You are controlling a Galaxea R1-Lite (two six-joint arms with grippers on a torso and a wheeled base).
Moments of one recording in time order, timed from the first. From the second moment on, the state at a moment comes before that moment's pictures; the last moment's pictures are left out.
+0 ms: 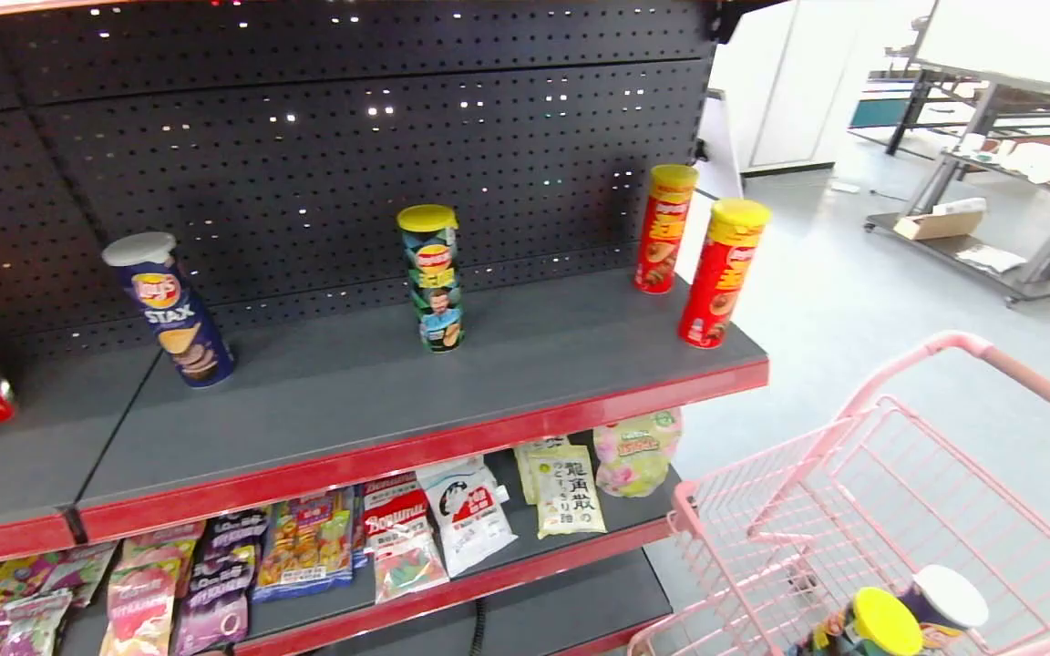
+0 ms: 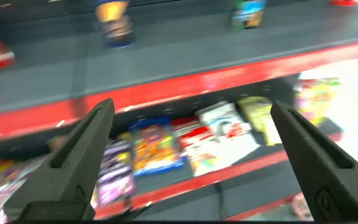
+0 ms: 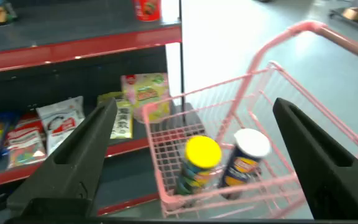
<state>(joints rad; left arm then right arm) 0.00 0.00 0.00 0.00 0.00 0.03 0.00 0.00 0.00 0.00 -0.02 0.00</state>
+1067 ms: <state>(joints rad) 0.00 0.00 0.00 0.00 0.00 0.03 0.00 0.00 0.00 0.00 -0.01 -0.01</state>
